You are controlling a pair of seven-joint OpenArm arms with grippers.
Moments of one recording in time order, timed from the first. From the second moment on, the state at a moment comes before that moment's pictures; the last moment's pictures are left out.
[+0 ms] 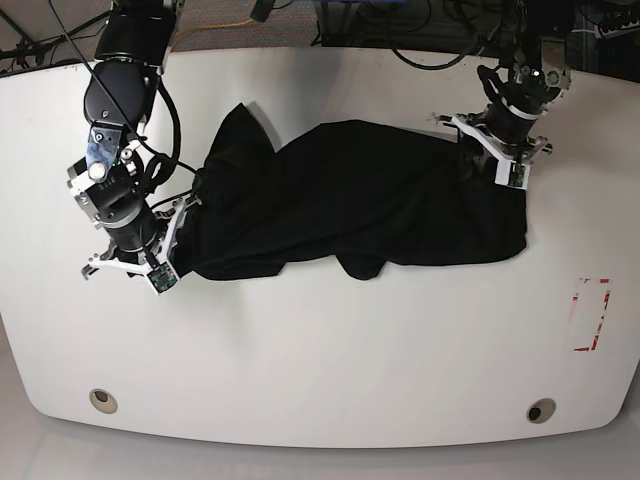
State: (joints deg) left arm 23.9 -13.6 -9.1 107.4 -19.0 -15.4 29.6; right arm 4.0 11.6 12.2 110.2 -2.7 41.6 -52.9
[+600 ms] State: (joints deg) left arm 12.6 -12.0 -23.9 99.7 -18.1 -19.7 36.2; right arm 2.5 9.4 12.2 110.4 -2.4 41.4 -52.2
